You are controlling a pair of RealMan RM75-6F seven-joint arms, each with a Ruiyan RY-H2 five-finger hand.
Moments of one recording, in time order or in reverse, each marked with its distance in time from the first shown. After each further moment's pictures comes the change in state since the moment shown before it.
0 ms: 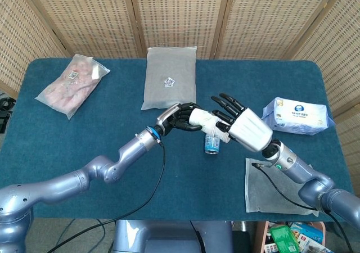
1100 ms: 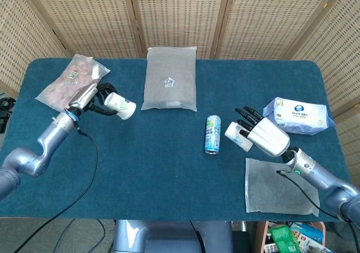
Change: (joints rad) left arm 0.229 0.341 0.267 0.197 0.350 0.227 0.316; right arm -0.087 -0.027 -0.140 0.229 -0.012 -0.079 0.018
